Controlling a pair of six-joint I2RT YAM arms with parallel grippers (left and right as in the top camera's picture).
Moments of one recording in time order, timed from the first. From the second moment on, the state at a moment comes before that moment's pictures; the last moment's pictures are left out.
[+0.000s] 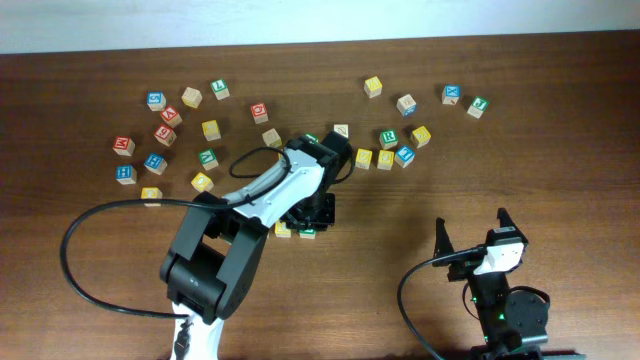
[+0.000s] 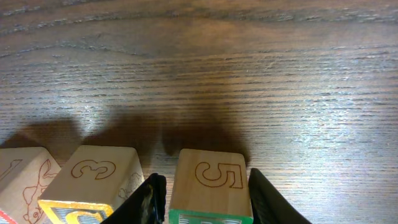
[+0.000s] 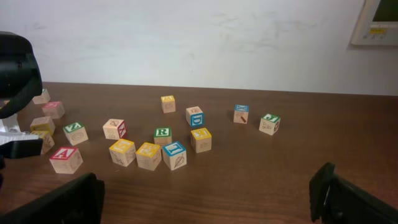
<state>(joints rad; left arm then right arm) -0.60 2.11 1.51 -1.11 -0.01 -0.52 0.07 0.01 0.01 -0.08 -0.02 0.01</state>
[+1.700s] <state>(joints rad) 0.27 2.11 2.09 -1.54 0.00 -0.49 0.13 0.86 1.03 -0.47 -0.57 0.24</state>
